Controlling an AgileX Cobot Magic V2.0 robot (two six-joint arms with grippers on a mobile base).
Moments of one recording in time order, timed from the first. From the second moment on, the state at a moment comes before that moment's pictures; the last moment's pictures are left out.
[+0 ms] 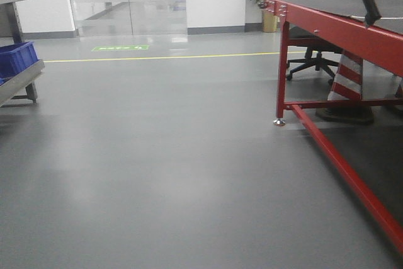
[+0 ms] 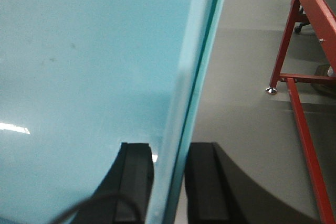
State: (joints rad) left arm -0.22 1.61 -1.96 -0.26 0.87 0.03; right arm 0.50 1.68 -2.02 -0.25 0.77 0.30
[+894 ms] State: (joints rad) left arm -0.22 1.61 -1.96 -0.26 0.87 0.03; right arm 0.50 1.68 -2.02 -0.25 0.77 0.30
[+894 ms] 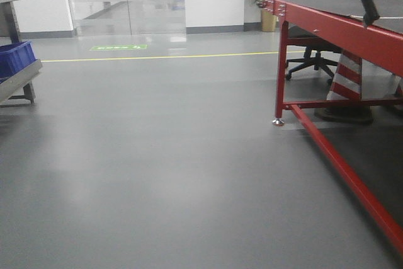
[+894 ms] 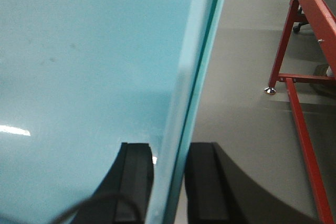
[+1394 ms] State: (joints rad) left arm -0.22 1.61 -1.96 -0.26 0.87 0.03; right arm 0.50 1.68 -2.02 -0.25 0.77 0.30
